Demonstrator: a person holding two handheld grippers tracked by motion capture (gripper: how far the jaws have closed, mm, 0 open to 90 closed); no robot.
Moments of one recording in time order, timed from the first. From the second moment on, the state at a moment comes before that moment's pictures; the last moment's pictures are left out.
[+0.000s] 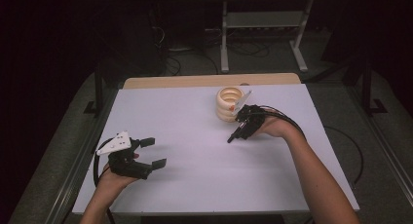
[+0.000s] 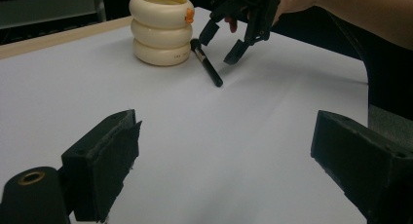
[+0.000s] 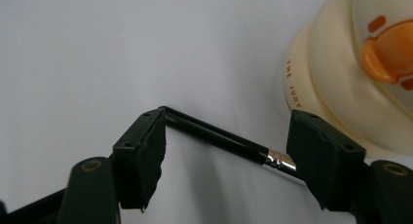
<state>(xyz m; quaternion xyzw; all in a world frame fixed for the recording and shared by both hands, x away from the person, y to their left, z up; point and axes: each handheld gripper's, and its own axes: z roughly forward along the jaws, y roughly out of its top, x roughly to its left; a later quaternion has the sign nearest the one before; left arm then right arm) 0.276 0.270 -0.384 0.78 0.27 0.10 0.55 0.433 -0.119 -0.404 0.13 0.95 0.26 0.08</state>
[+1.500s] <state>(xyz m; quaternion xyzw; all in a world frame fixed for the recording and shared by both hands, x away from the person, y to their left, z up) 0.275 0.271 -0.383 0.78 0.27 0.10 0.55 0.448 -0.106 -0.420 0.08 0.98 0.18 0.05</state>
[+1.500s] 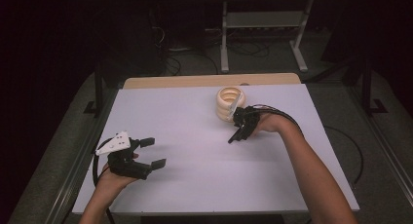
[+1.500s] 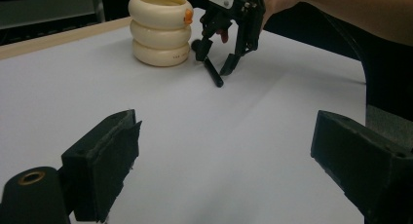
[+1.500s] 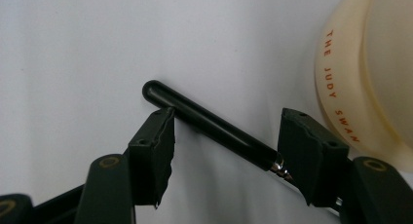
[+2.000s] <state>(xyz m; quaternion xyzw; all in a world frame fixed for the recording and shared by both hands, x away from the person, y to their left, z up) 0.275 0.271 -0.383 0.78 0.27 0.10 0.55 0.450 -0.106 -0.424 0.08 0.98 0.16 0.04</state>
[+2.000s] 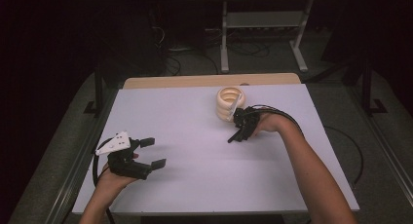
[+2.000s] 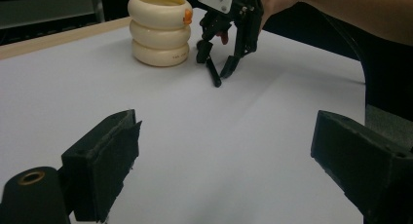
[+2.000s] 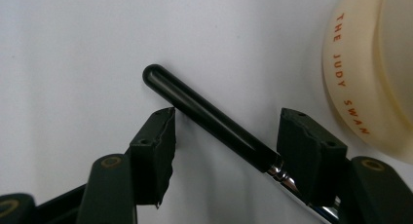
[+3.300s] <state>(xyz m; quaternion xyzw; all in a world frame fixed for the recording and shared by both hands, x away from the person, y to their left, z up) 0.275 0.271 -0.383 0.78 0.27 0.10 0.55 0.452 -0.102 -0.420 0.11 0.98 0.15 0.02</state>
